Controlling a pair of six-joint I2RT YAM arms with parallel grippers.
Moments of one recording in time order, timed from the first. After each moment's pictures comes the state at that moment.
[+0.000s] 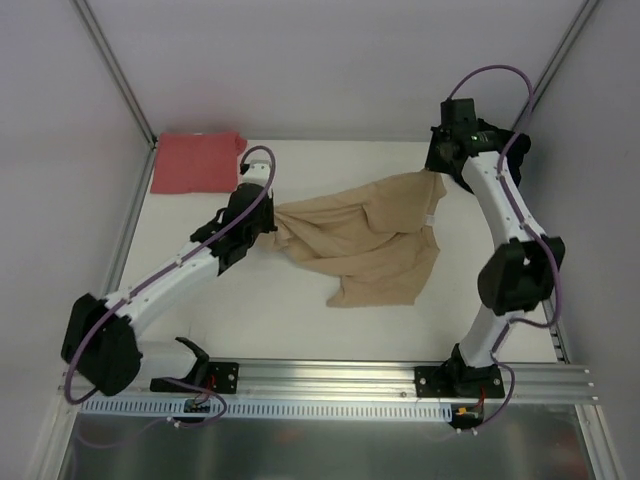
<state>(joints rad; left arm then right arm) -0.60 1.21 0.92 -0.20 -0.37 -0.28 0.19 1.73 1.77 -0.82 0.19 0.27</state>
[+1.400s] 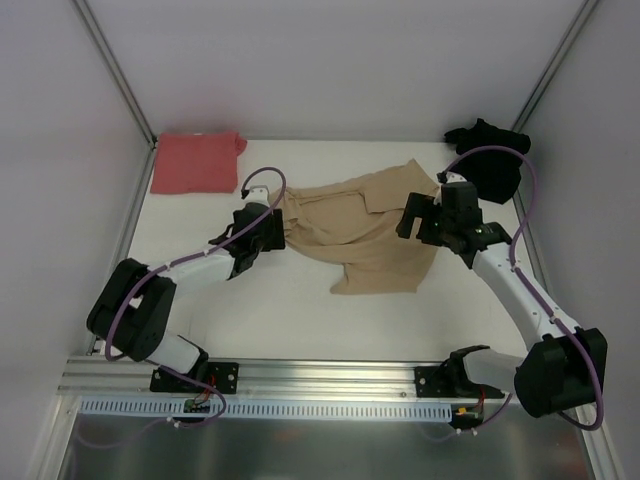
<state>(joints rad) -0.50 1.47 0.71 0.08 -0.31 -0.38 0.27 1.20 0.95 -0.51 -0.01 0.40</state>
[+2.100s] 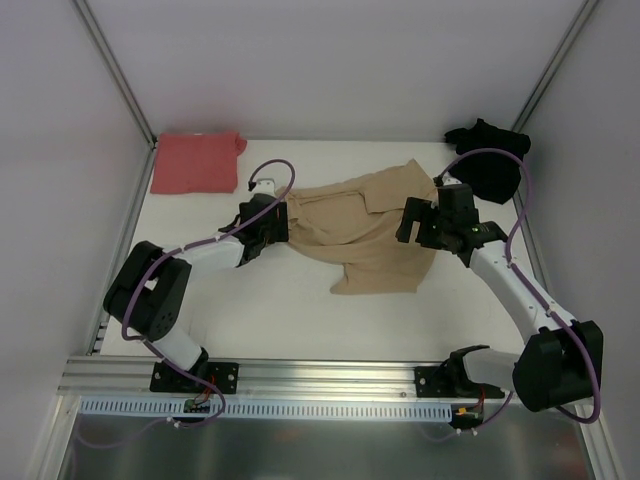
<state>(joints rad) -0.49 1.61 0.83 0.08 -0.33 -0.35 0.27 1.23 0.94 -0.53 -0.01 0.37</state>
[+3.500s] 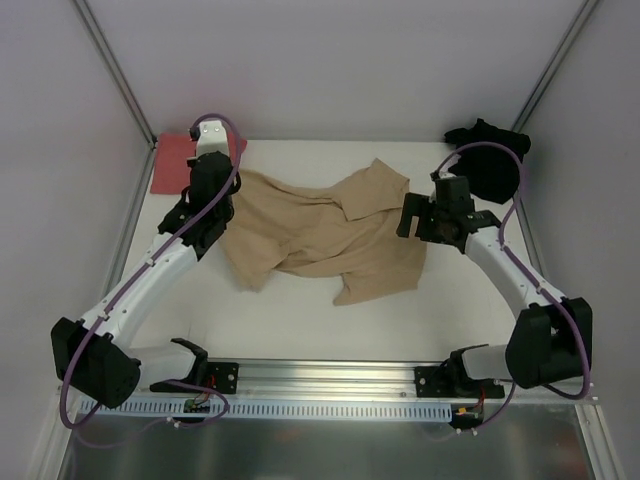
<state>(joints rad) -0.42 1.21 1.11 -0.17 -0.69 -0.08 0.25 1.32 0.98 -0.54 -0.02 0.34</state>
